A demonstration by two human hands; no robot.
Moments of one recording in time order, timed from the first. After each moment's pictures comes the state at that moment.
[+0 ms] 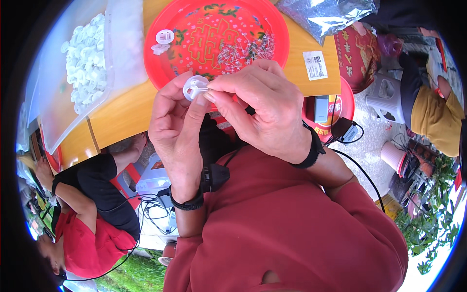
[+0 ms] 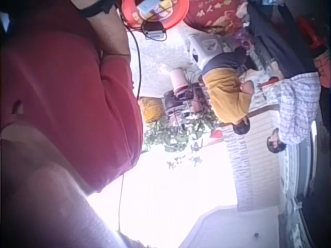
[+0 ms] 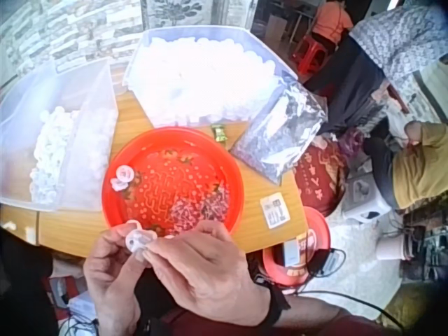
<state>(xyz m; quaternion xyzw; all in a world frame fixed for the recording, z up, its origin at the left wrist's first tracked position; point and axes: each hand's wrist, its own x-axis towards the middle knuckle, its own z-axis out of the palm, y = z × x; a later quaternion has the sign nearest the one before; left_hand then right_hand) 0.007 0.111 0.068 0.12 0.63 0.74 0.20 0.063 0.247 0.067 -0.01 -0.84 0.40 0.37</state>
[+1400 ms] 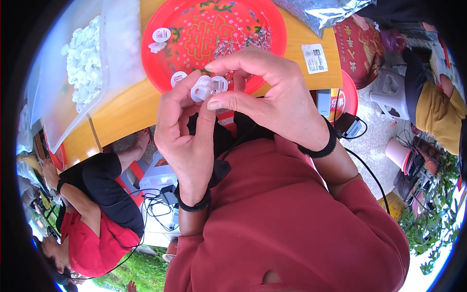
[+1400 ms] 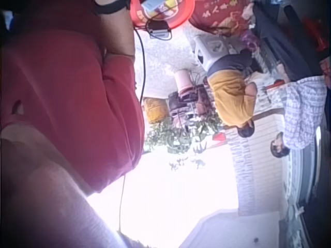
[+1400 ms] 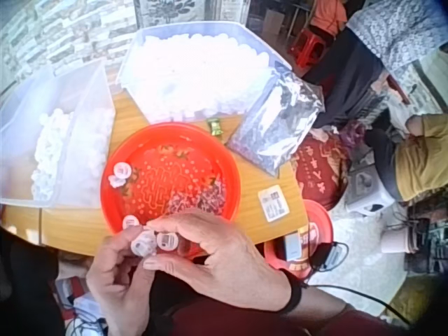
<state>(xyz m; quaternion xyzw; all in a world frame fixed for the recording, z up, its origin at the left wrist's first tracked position) 0.024 0.116 0.074 0.18 0.75 0.62 0.12 0.073 0.269 0.081 -0.06 -0.76 0.62 0.18</state>
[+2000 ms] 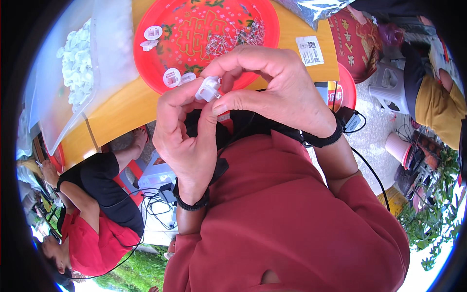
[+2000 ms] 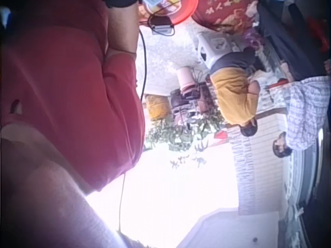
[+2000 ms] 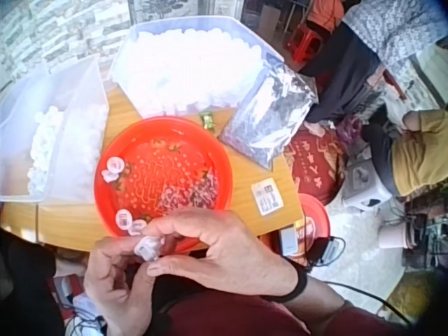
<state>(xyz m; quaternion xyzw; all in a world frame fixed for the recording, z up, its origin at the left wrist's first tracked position) 0.033 0.118 0.071 0.24 0.73 0.63 0.07 0.080 0.283 0.076 0.00 -0.71 0.70 0.11</state>
